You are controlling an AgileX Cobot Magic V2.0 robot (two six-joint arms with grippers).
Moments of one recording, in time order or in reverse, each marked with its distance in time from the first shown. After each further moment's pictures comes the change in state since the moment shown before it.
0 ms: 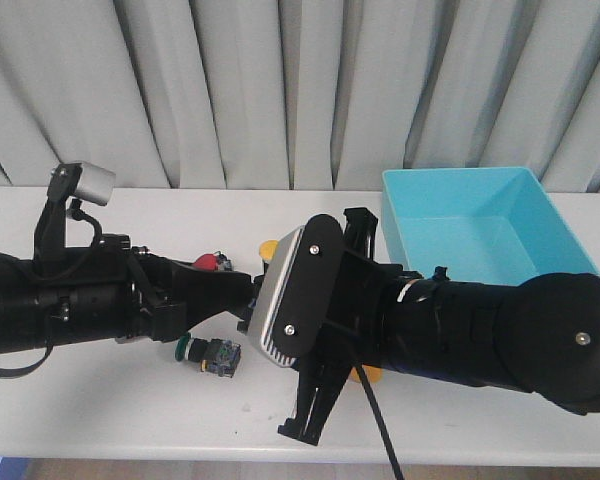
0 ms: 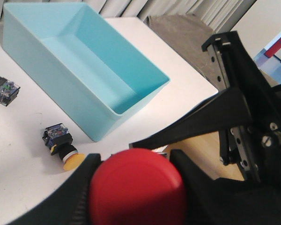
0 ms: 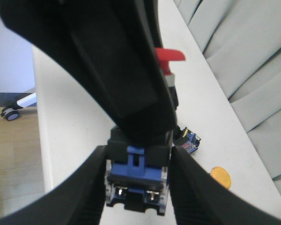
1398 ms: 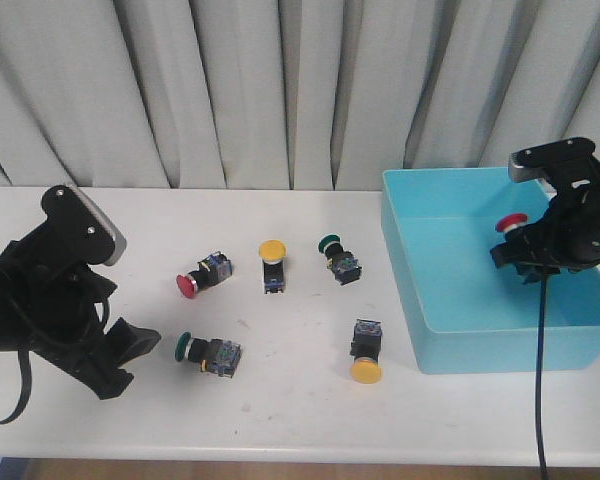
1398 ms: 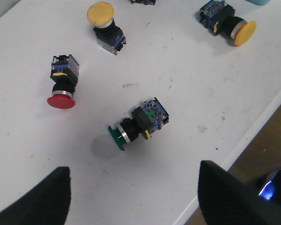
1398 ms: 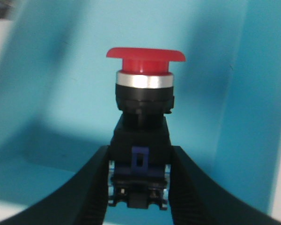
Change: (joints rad) left arm 0.000 -0.001 -0.055 1.181 -0.164 -0.508; right arm -0.771 0.336 -0.342 -0.905 0.544 1.258
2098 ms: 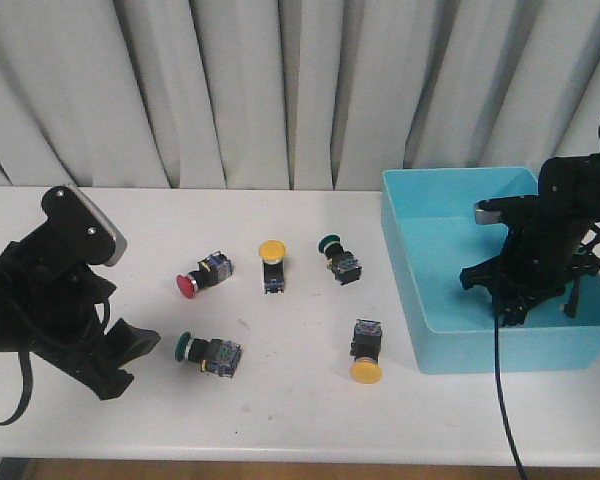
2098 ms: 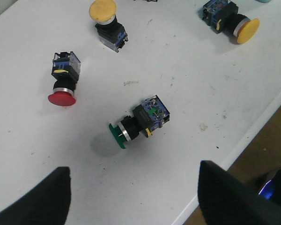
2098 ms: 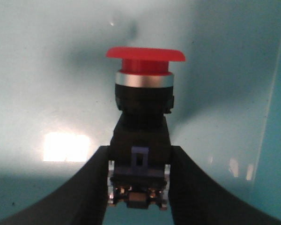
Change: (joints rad) left arm 0.000 0.000 0.000 0.014 0.000 -0.017; right arm -0.005 0.399 -0.239 -0.051 0.139 0.152
